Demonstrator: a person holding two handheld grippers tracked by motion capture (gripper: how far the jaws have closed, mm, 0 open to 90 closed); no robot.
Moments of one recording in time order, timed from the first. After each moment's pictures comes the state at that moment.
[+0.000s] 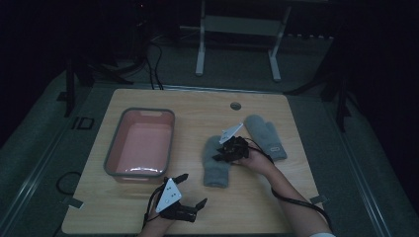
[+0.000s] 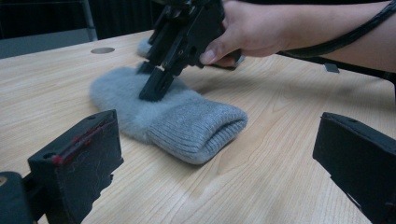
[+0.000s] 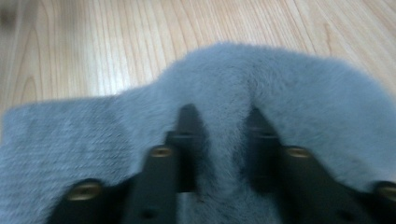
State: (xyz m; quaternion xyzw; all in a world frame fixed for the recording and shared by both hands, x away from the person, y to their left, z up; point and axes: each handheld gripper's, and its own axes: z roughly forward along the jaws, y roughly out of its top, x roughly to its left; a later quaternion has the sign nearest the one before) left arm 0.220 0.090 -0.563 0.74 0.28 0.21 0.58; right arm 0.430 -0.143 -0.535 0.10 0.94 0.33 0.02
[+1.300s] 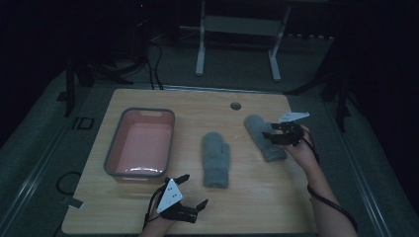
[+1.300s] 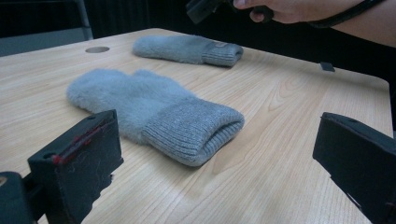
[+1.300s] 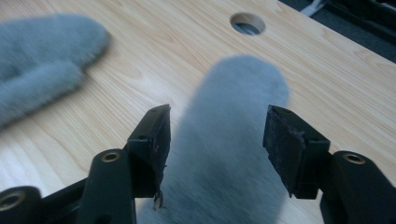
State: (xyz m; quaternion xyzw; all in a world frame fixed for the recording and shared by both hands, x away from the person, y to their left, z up) left arm 0.220 0.087 -0.565 0.74 0.27 0.20 0.58; right arm 0.451 -0.310 -0.489 0.32 0.85 0.36 0.21
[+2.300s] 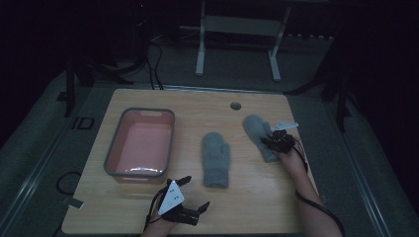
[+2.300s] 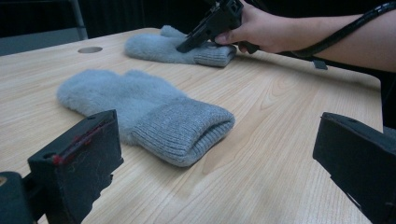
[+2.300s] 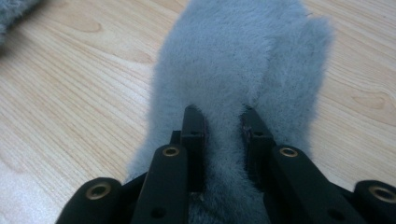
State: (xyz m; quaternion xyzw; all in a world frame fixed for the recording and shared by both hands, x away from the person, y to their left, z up) left arm 0.216 0.084 -0.564 0.74 0.27 0.20 0.58; right arm 0.458 -0.302 -0.549 0.38 0.84 0.33 0.21
